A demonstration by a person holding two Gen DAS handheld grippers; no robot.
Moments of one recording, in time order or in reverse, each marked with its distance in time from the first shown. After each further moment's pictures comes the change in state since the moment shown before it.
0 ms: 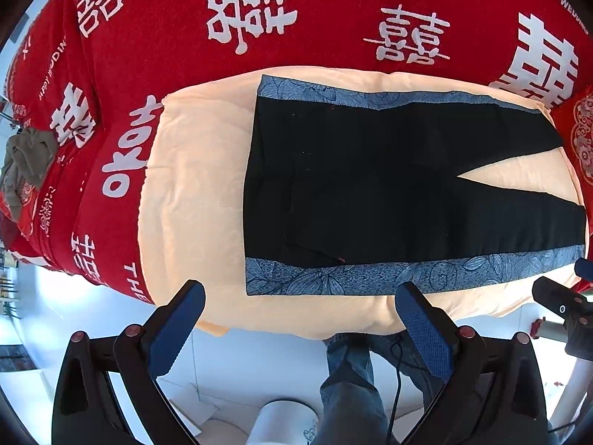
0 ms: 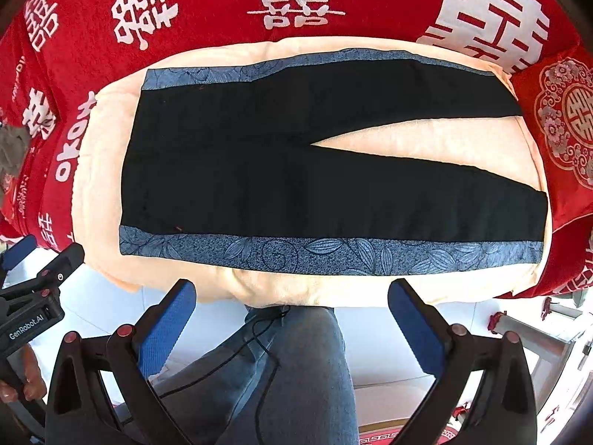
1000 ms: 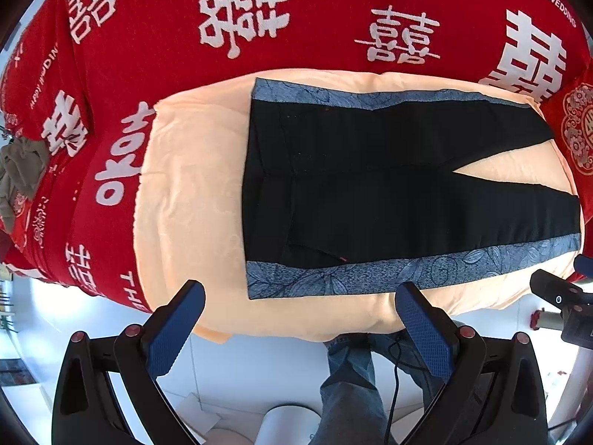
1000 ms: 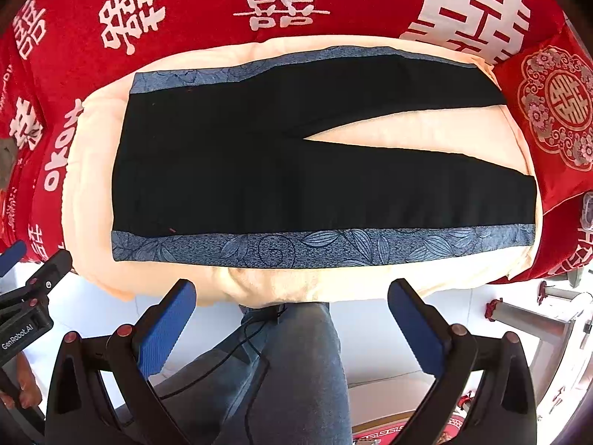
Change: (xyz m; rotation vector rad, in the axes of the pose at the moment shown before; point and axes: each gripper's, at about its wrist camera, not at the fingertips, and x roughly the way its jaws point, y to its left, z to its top) left arm 0.005 0.005 -0.003 0.037 -0.012 -0.040; right arm 0.001 0.006 -0.008 0.050 -0.008 -0.055
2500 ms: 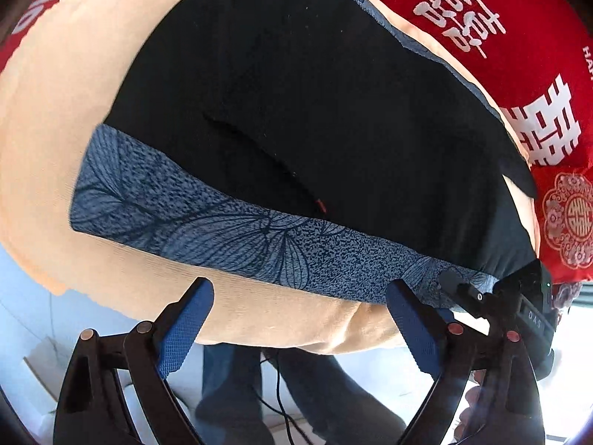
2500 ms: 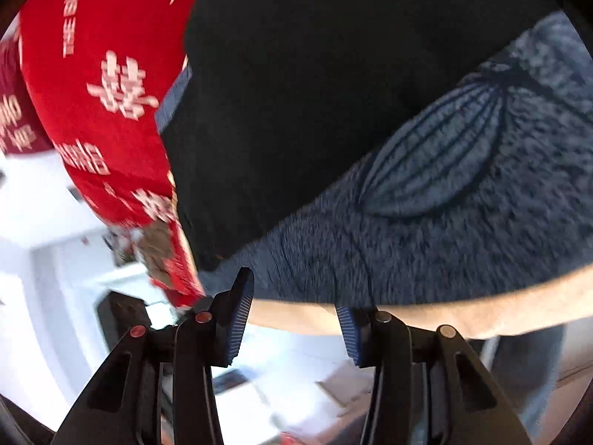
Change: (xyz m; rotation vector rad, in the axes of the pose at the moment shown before) left arm 0.183 0.001 -0.061 -0.382 0.128 -0.410; right arm 0.250 -0.053 -0.033 0.463 0.120 0.983
